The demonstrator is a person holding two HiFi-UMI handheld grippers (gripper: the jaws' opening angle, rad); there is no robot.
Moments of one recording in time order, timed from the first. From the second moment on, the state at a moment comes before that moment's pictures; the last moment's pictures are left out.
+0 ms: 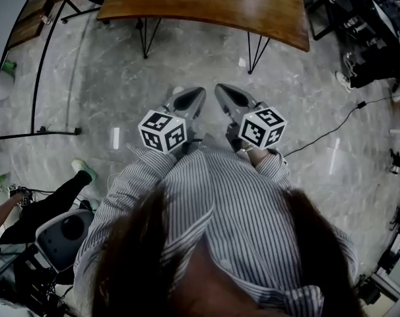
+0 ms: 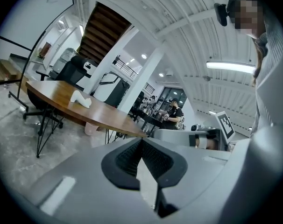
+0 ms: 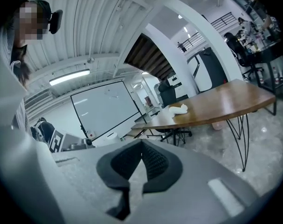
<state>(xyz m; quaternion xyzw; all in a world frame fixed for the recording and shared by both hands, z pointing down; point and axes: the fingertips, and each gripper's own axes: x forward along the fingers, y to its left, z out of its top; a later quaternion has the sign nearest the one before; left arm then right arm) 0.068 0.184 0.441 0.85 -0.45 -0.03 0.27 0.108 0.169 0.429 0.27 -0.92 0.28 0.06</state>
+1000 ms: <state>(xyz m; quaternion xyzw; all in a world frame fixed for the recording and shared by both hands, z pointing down) -0.101 -0.166 0.438 0.84 -0.41 -0.08 0.34 -0.058 -0.155 0.429 0.30 -0.91 0.29 0.08</state>
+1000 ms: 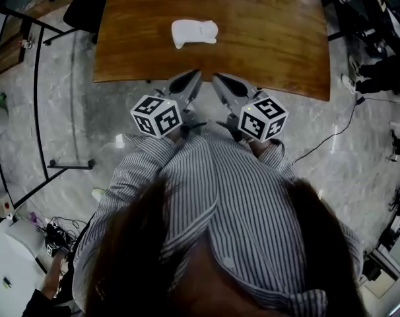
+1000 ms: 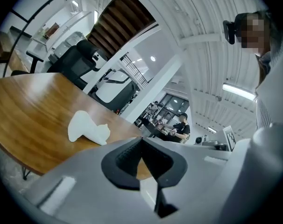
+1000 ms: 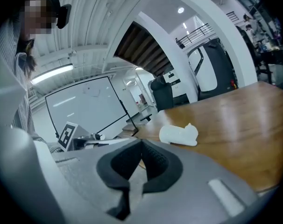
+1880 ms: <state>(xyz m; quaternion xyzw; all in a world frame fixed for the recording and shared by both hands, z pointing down) -0.162 -0.250 0.492 0.78 -0.48 0.02 0.40 -0.067 -0.245 0.447 0.28 -0.90 0.32 0.08</state>
